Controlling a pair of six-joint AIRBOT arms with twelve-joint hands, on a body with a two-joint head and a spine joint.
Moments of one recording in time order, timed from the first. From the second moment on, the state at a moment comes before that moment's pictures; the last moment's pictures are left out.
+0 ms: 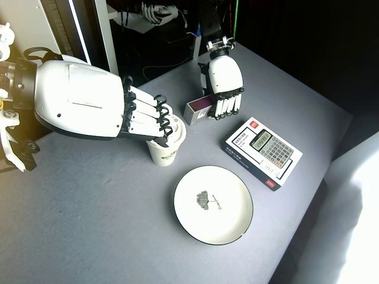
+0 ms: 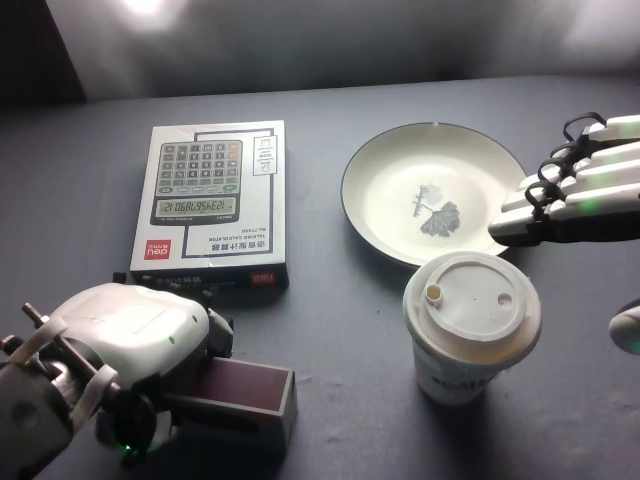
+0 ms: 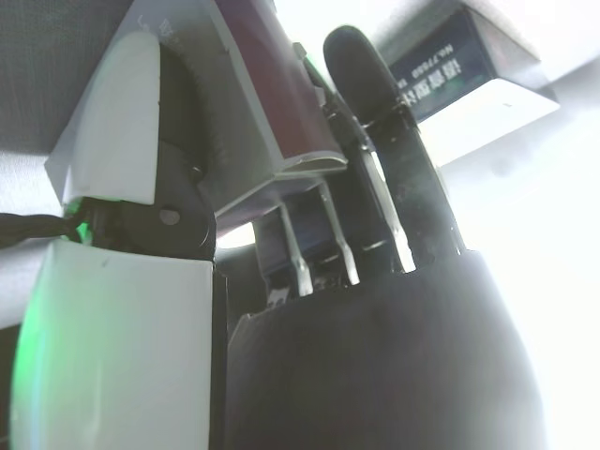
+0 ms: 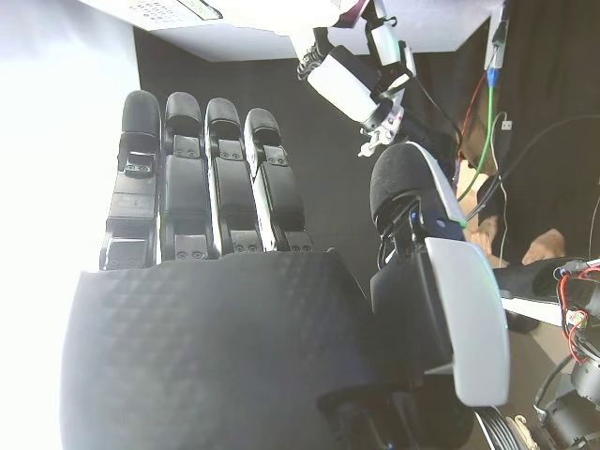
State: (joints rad) left arm 0.57 -0.93 0.65 -1.05 -0.74 1.82; right arm -0.13 -0.51 0.80 -1.29 0.53 0.30
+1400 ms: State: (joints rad) left arm 0.20 -1.00 1.01 -1.19 -0.38 2.04; right arm -0.13 -0.51 0.79 -1.31 0.55 0.30
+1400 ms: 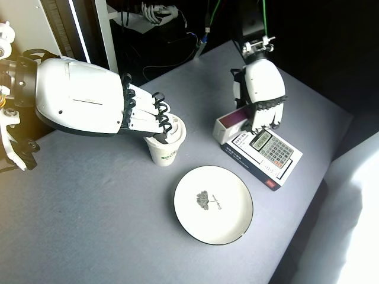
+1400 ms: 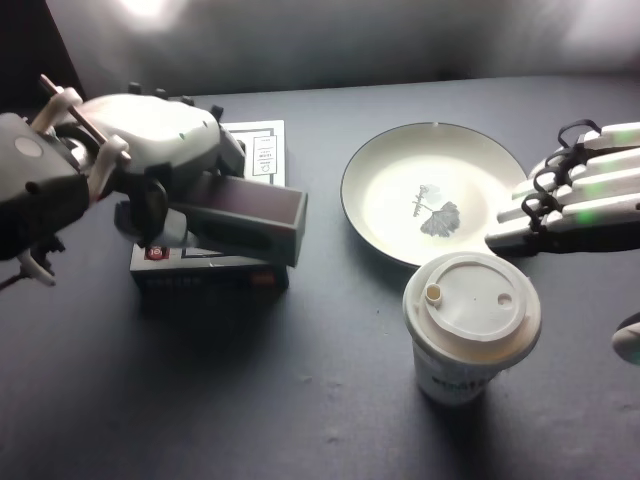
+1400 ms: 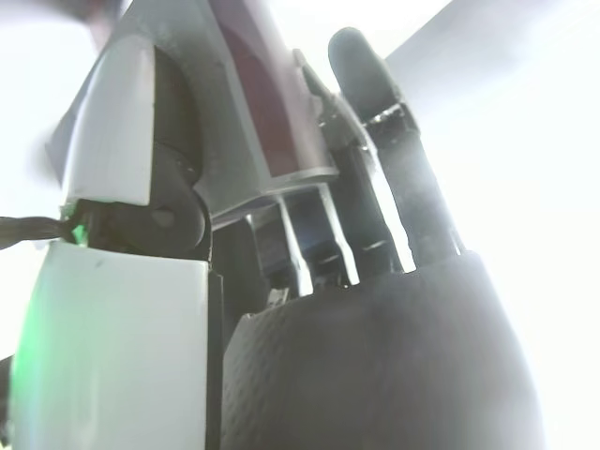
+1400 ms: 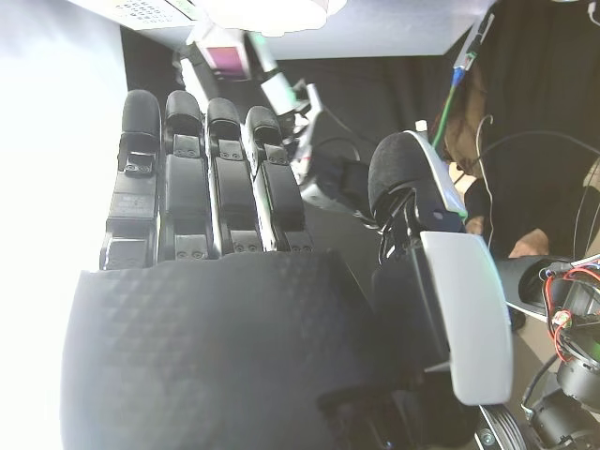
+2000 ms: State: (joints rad) left arm 0.20 -1.09 1.21 -1.06 -0.33 1.87; right arm -0.13 -0.51 0.79 -1.31 0.55 0.30
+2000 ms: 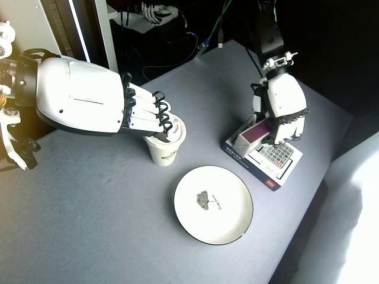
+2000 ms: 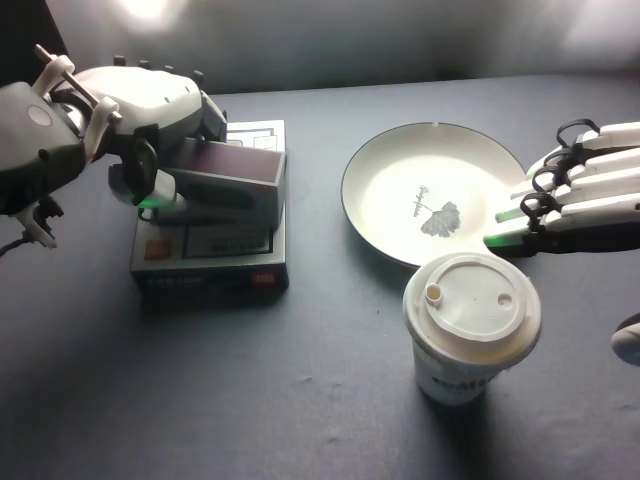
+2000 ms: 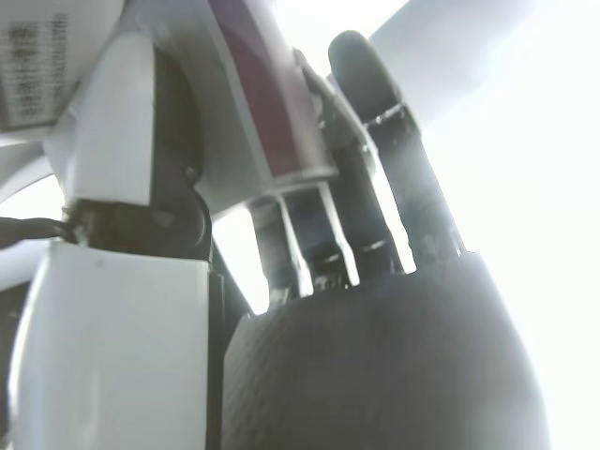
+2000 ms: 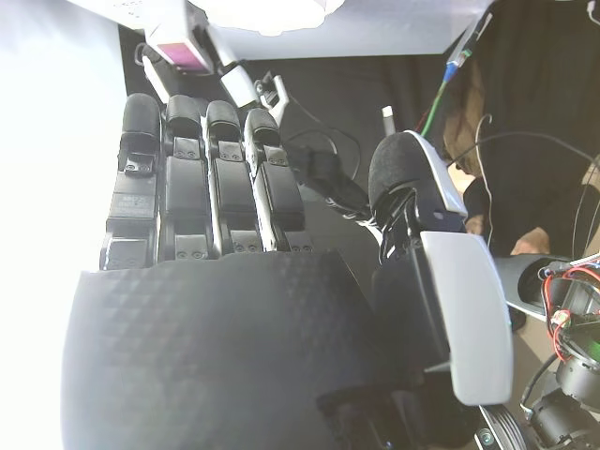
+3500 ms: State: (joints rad) left arm 0.22 -1.05 1.15 -1.05 -0.34 1.85; right arm -0.13 -0.65 0.80 -1.21 0.41 0.28
